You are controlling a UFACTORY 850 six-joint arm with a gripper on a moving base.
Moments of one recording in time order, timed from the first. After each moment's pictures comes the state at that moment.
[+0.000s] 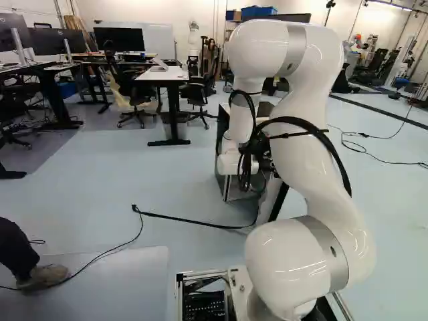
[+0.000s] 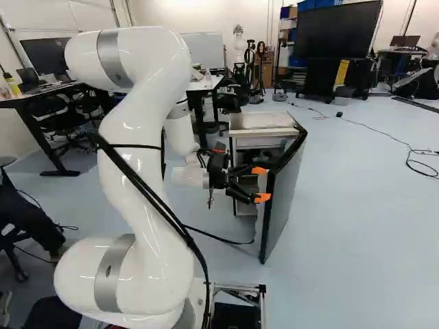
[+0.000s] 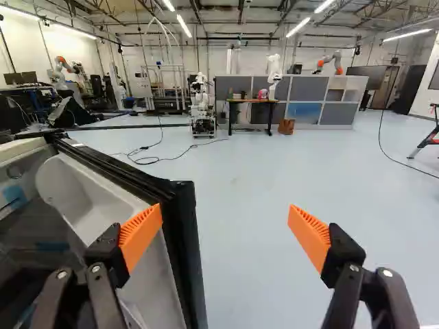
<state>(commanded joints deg) 4.3 -35.4 -36.1 91.7 85.0 0.0</state>
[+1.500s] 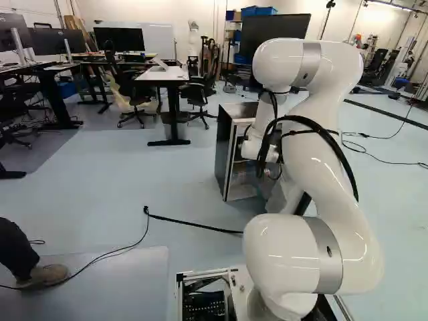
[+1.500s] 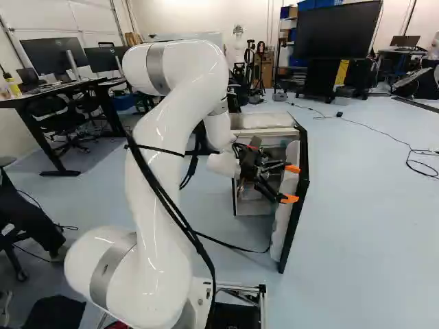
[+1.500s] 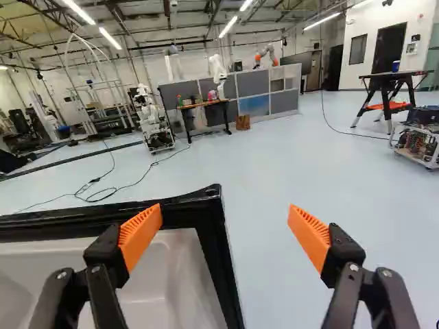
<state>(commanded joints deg) -13.5 -41.8 -51.8 91.7 85.0 0.0</state>
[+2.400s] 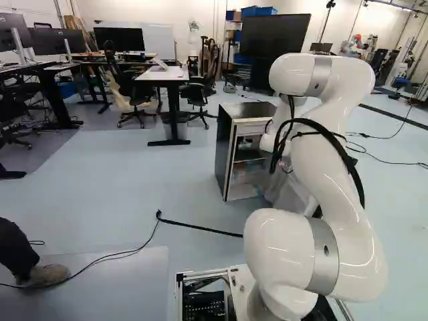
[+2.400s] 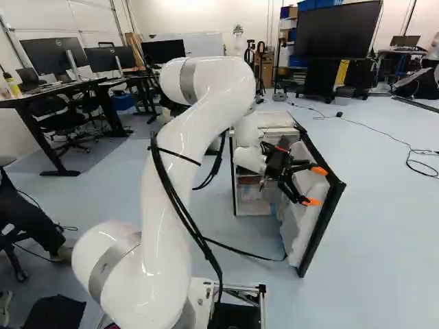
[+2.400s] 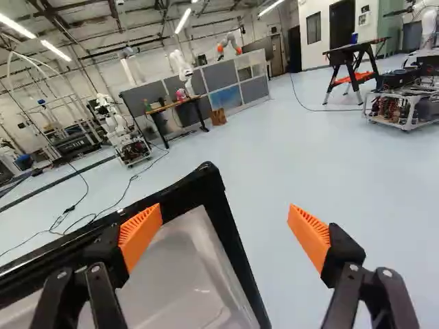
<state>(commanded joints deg) -23.7 -47.9 -65.3 91.7 81.1 0.0</state>
